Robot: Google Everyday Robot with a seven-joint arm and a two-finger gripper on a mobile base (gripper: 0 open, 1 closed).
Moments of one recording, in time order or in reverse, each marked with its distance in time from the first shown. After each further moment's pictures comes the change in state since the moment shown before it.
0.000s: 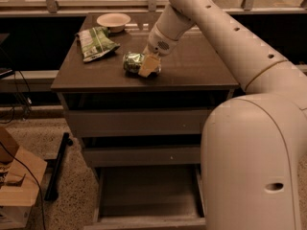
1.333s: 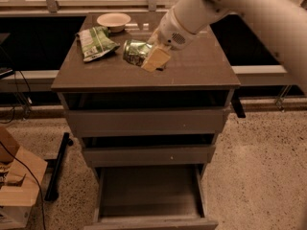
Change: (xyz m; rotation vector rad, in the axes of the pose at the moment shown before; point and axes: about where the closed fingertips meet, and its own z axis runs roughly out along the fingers) arm -0.034 0.069 -0.083 0.115 -0.144 -0.038
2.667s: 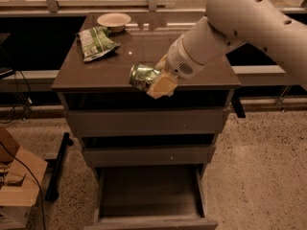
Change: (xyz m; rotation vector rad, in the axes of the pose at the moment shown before) arm 0.039 0.065 -0.003 0.023 0.014 0.094
